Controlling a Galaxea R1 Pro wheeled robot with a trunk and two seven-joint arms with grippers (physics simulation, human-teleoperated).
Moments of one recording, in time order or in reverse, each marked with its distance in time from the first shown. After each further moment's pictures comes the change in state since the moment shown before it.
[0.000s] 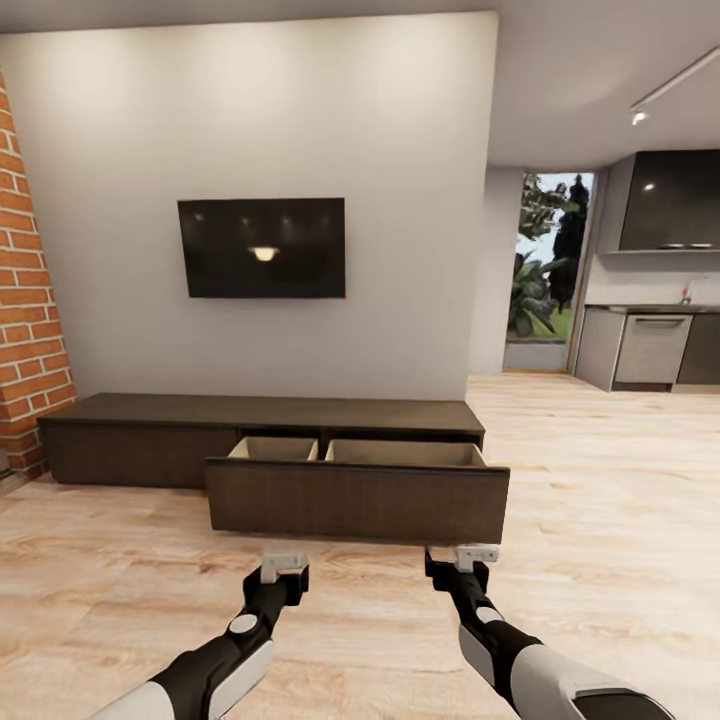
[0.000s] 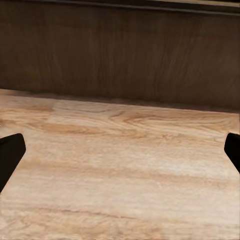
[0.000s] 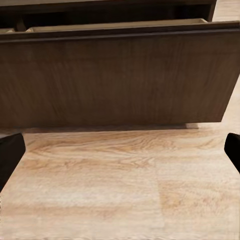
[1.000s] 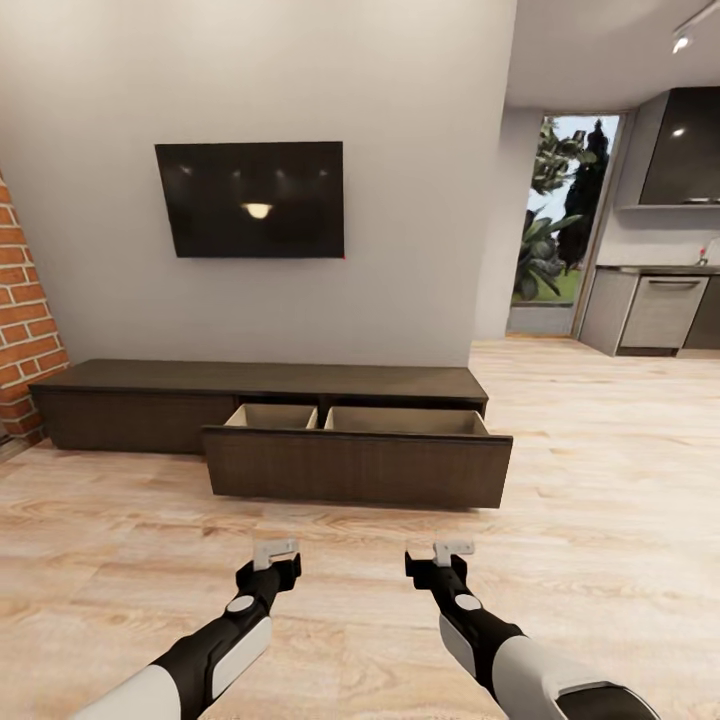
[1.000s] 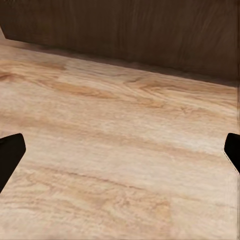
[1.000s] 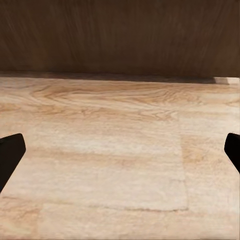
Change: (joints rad) left arm -0.026 -0.014 0.114 0.020 -0.001 0.051 0.016; right arm -0.012 0.050 0.063 -0.039 0.001 0.134 -0.002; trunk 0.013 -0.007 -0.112
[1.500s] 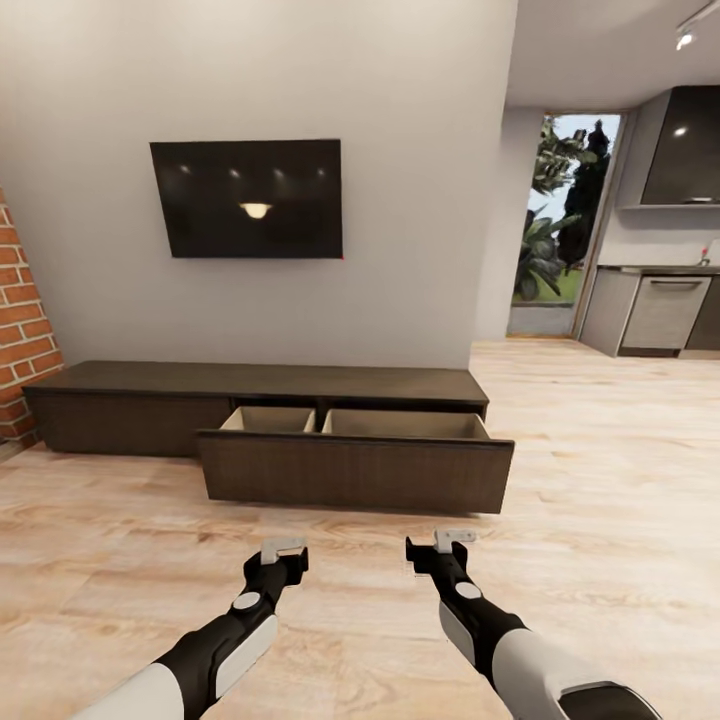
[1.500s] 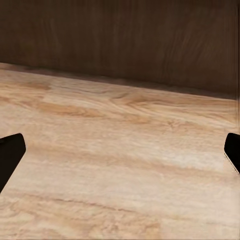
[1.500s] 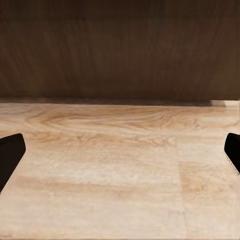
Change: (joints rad) left arm 0.000 -0.005 -0.001 -0.035 -0.056 -0.002 -0.008; right arm -0.002 -0.003 -0.002 -0.064 -0.011 0.002 -0.006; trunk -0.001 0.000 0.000
